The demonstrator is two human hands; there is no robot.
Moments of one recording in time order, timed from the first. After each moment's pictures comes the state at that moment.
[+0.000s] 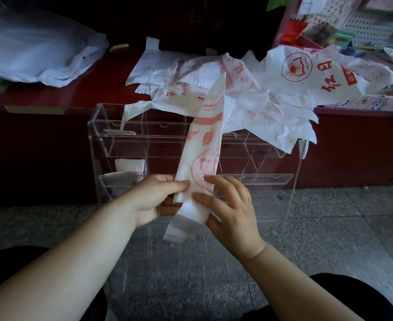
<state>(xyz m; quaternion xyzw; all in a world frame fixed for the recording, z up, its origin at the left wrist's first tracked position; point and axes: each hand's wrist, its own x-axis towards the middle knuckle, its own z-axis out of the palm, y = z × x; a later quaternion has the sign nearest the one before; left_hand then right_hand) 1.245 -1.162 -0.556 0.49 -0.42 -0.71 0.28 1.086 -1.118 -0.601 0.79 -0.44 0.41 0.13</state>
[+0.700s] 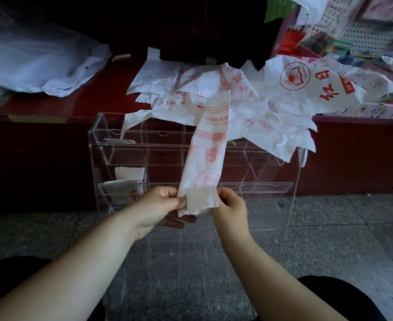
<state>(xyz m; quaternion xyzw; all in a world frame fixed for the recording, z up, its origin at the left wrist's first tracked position) 1.242 -1.156 -0.557 0.49 -0.47 -0.69 0.26 1.109 -1.129 -0.583 0.43 -0.64 0.50 -0.39</state>
